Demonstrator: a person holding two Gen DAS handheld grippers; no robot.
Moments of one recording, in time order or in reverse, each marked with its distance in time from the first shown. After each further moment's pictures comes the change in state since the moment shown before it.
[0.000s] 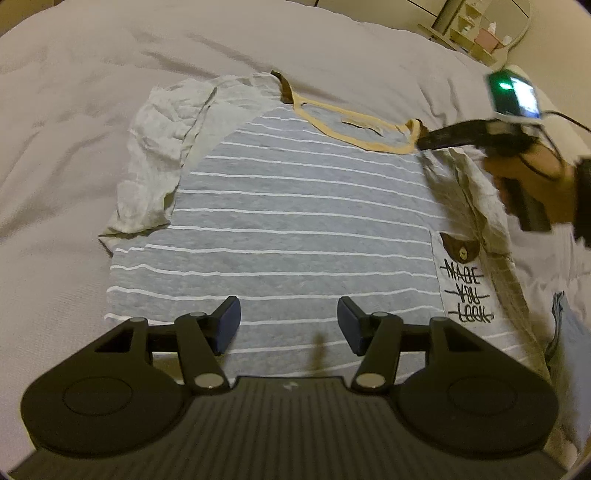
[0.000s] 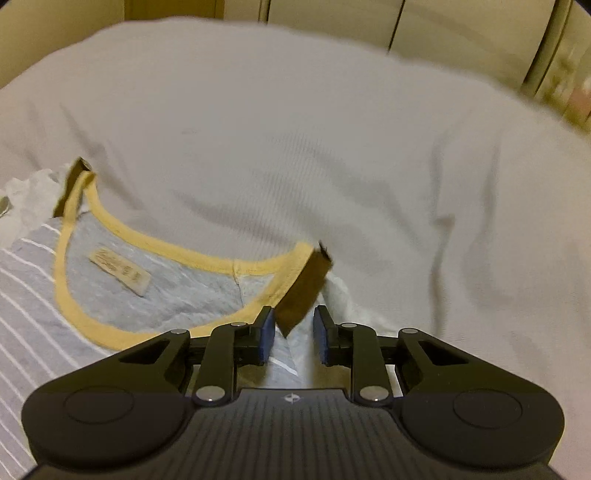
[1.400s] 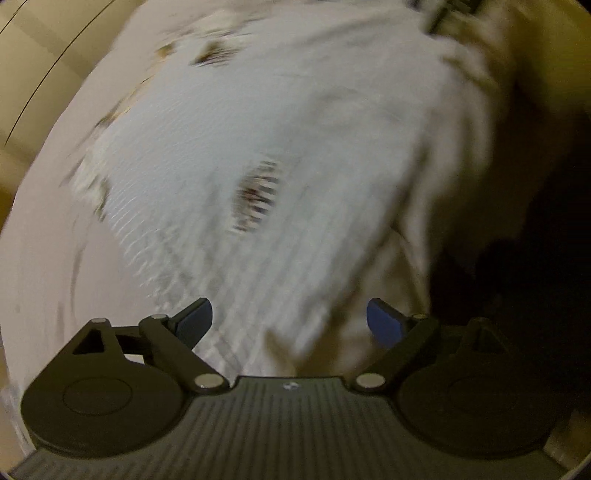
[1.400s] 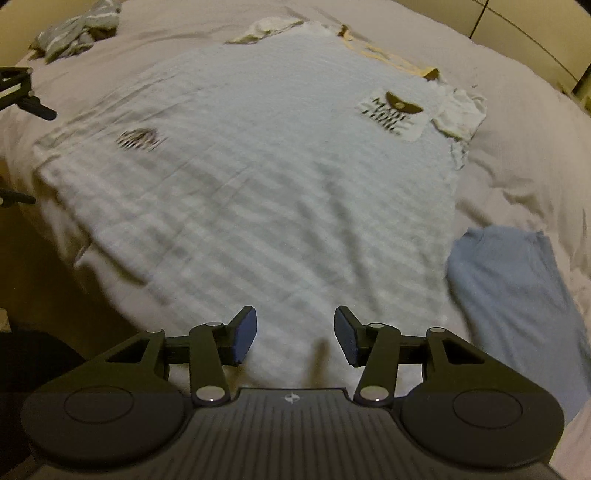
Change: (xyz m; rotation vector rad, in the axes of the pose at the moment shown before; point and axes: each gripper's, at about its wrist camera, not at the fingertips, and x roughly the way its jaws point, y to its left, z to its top) left arm -0.191 -0.053 -0.305 1.204 0.147 0.141; right arm -0.344 0.172 -0.395 -0.256 0.131 0.127
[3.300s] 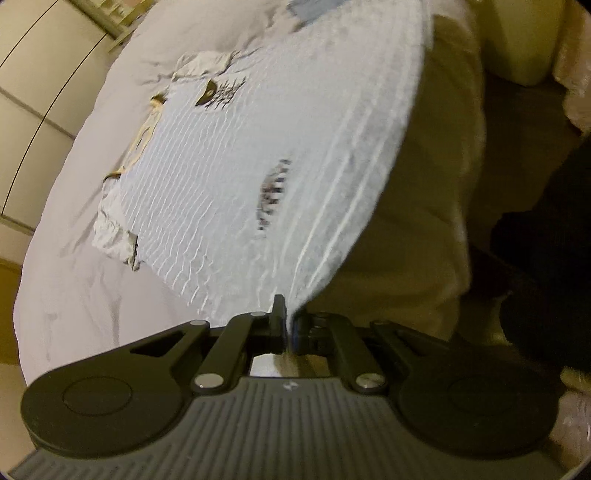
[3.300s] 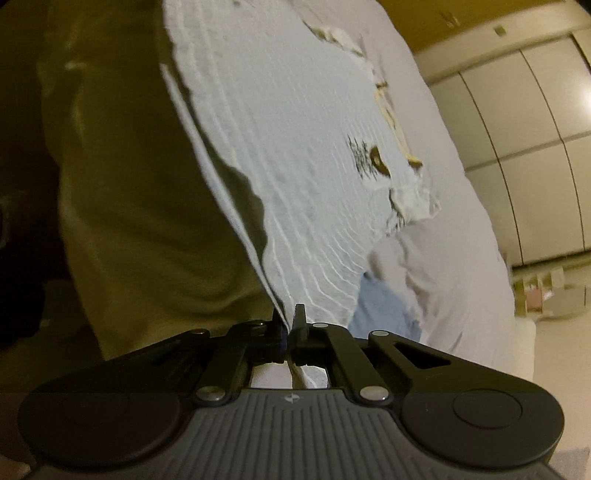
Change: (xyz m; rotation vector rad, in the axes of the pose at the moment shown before) left arm -0.031 0.070 -0.021 0.136 -0.106 0.011; right arm -0.020 0.010 -0.061 -0.651 -0.056 -0.400
